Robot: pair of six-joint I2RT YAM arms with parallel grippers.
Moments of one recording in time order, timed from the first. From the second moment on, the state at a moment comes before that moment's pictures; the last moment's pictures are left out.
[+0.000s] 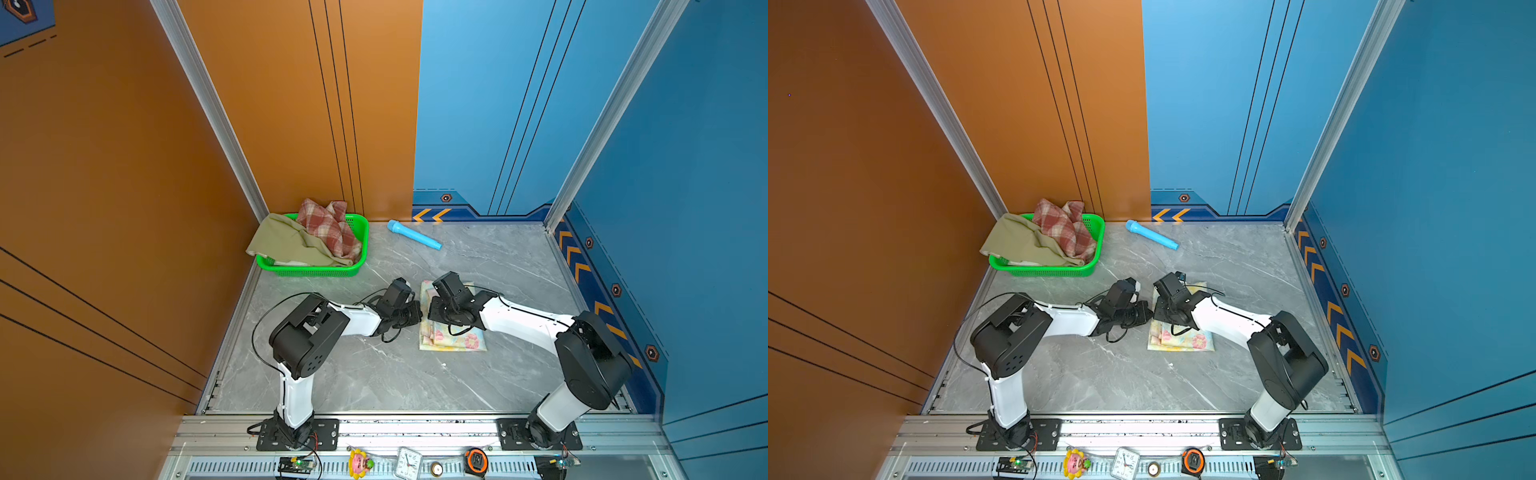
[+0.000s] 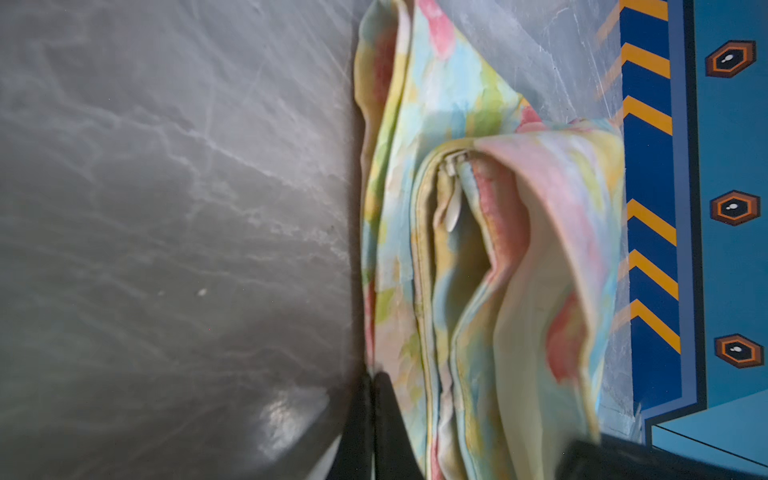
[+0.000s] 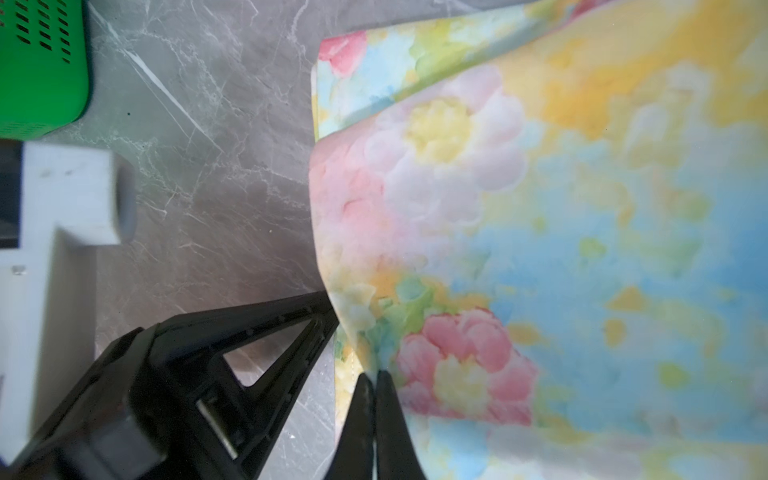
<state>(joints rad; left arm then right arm) -0.69 1.91 0.93 0.21 0.22 -0.86 0.67 1.65 1.00 -0.37 0.06 0.84</state>
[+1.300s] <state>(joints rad) -0.67 1.85 0.88 0.17 0.22 -0.86 0.68 1.74 0.87 0.02 -0.05 1.21</state>
